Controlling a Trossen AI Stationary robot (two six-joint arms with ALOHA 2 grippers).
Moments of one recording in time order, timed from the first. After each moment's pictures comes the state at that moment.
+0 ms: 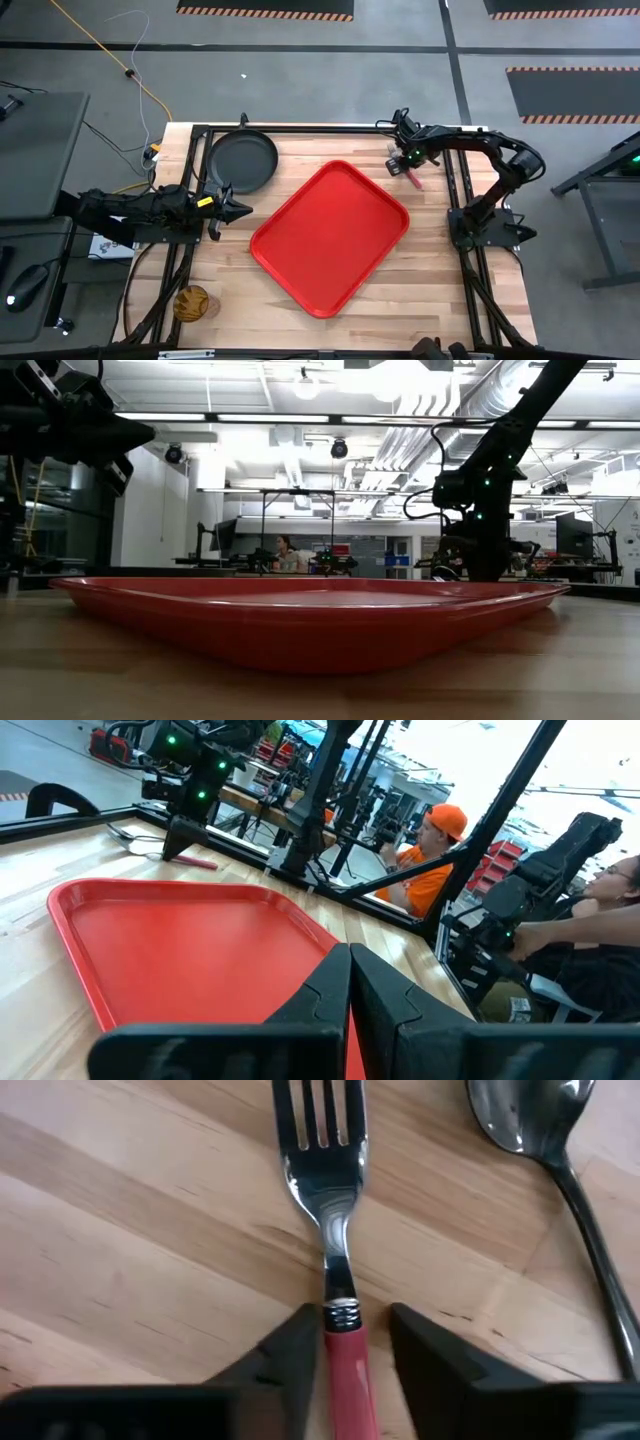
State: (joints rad) left arm -0.08 0.02 0.01 0.02 -0.07 -0.41; right arm -0.86 1.62 0.81 -0.54 0.04 0.24
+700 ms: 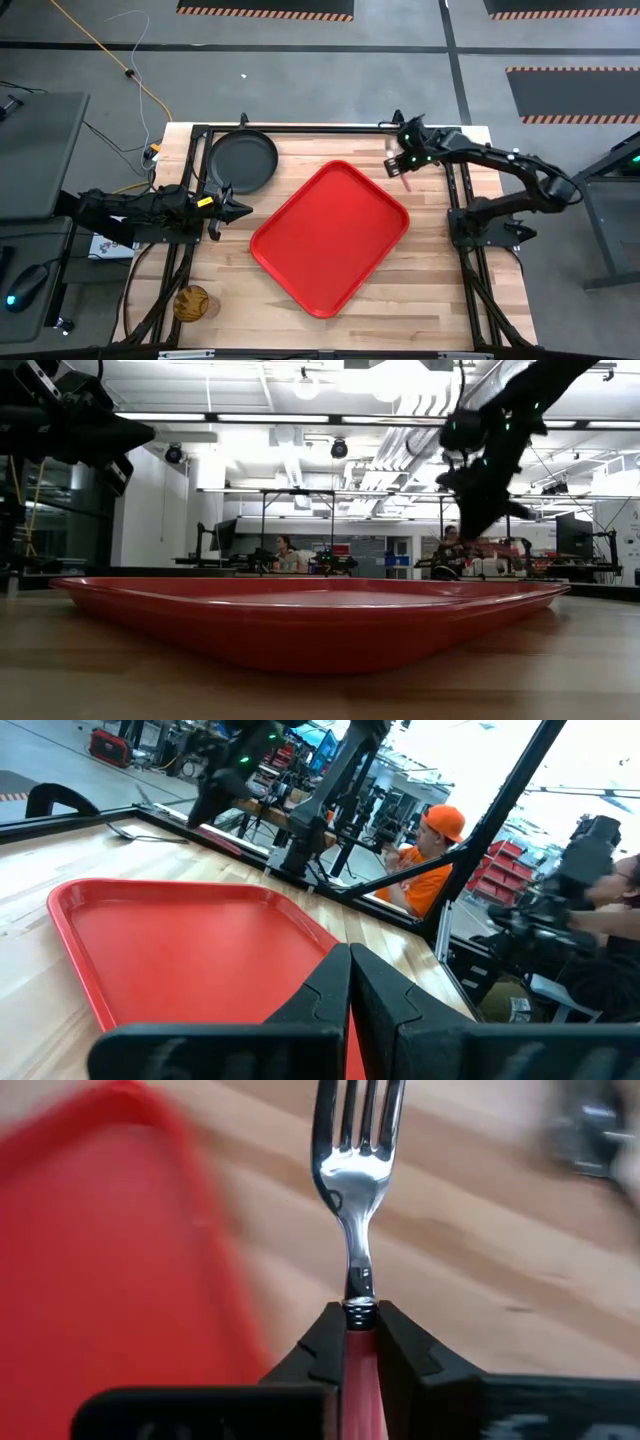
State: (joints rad) left arm -0.08 0.02 0.01 0.02 -0.07 -0.41; right arm -0.65 1.27 0.80 -0.61 -0.05 0.47
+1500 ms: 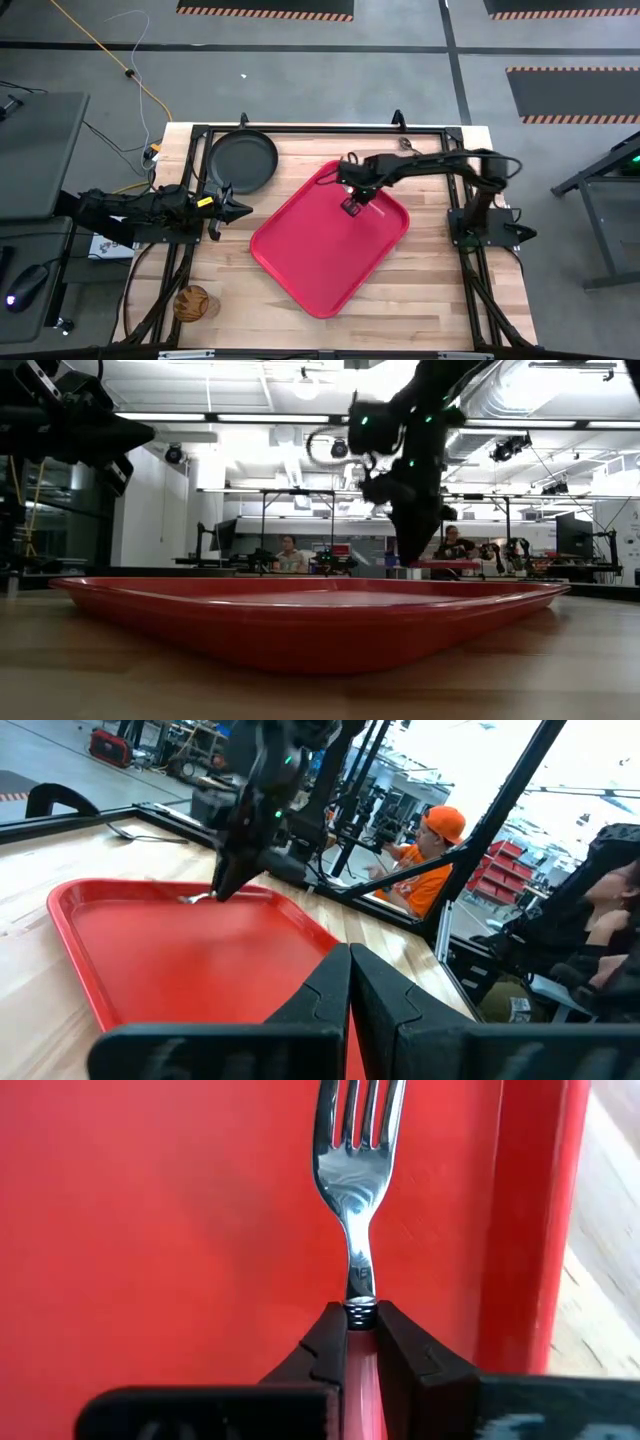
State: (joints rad) left arm -0.08 0.02 0.01 0.02 -0.07 -0.41; right arm -0.21 1.83 1.25 -0.83 0.06 0.49
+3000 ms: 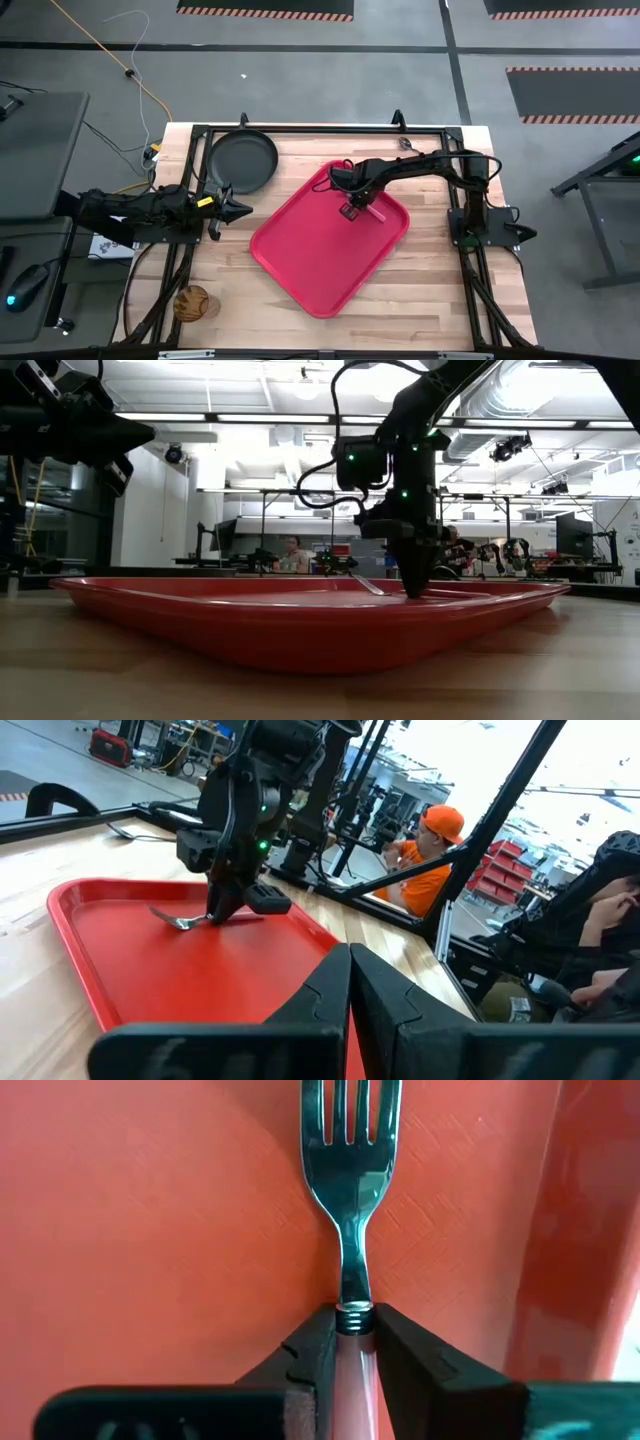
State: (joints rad) left arm -0.08 0.02 0.01 0.02 -0.07 -0.41; right arm -0.20 1.96 1.28 -0.84 0.05 0.52
